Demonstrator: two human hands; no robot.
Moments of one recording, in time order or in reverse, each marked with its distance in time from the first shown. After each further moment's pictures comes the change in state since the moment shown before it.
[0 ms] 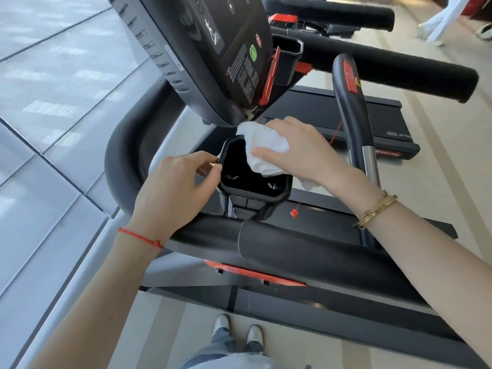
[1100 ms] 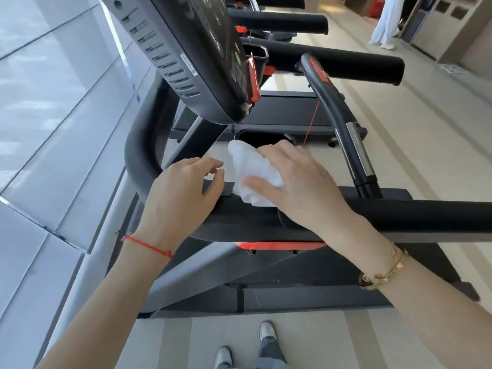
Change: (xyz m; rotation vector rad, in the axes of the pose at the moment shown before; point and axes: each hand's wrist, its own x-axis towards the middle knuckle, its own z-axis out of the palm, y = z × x) left_hand -0.022 -0.033 -0.033 -0.035 -0.005 0.231; right_hand -0.098 -0.113 0.019 -0.190 0.209 0.105
